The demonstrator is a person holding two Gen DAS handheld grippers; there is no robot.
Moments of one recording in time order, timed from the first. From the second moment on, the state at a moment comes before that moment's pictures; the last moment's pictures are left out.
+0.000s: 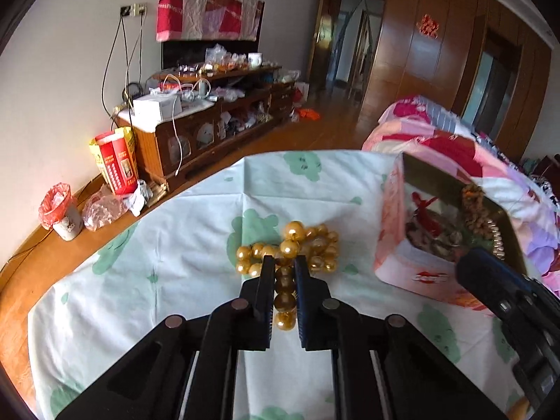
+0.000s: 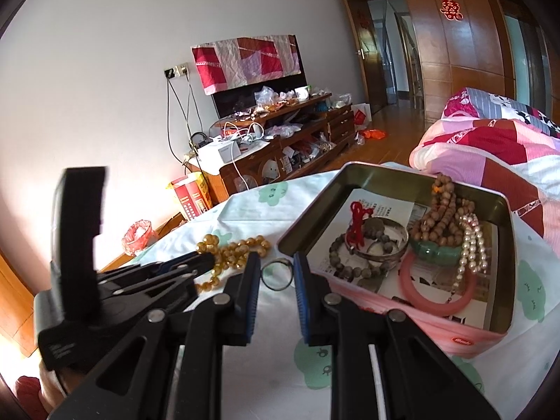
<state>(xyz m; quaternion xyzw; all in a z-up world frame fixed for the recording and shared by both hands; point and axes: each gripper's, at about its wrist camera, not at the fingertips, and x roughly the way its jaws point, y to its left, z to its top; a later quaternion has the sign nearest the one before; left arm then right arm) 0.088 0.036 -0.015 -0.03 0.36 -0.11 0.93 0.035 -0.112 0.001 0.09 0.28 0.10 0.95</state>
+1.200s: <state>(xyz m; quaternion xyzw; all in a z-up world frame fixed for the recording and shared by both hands) 0.047 -0.001 0.082 -0.04 0.22 -0.24 0.94 0.017 -0.191 0.030 0.16 0.21 0.03 0.96</state>
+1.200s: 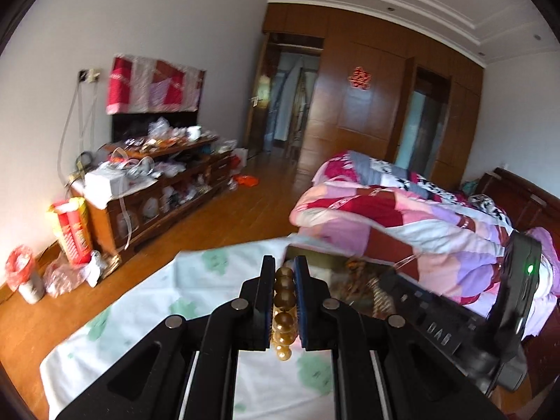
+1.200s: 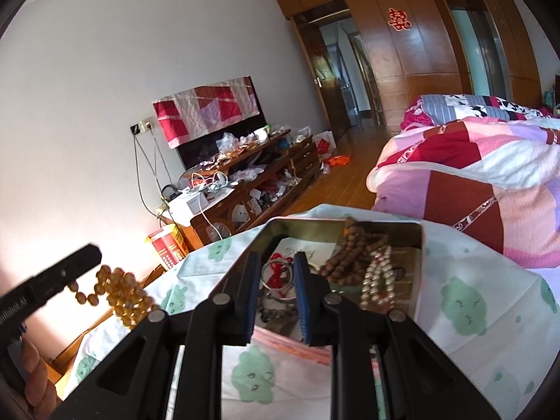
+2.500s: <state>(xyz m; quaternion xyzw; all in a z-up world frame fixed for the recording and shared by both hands) 0.133 -0.089 -0.012 0.07 0.34 -0.16 0.92 0.117 -0.212 -0.008 0.17 0.31 -0.03 0.94</state>
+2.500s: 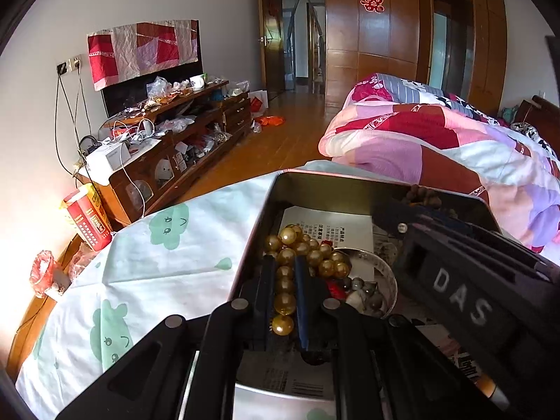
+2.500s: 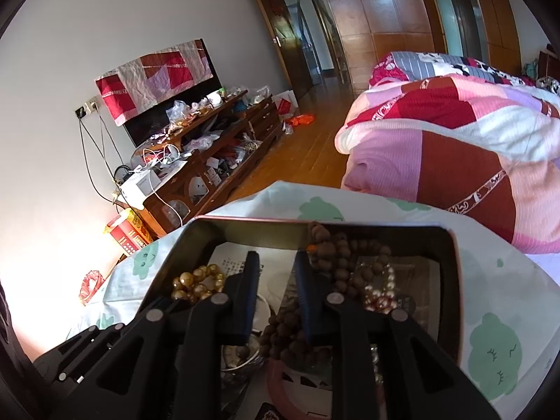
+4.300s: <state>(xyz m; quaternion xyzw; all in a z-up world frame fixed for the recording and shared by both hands) 0.051 -0.052 0.007 0.05 0.24 -0.09 0.97 0.001 -0.206 0.012 0.10 0.19 -0.13 0.97</state>
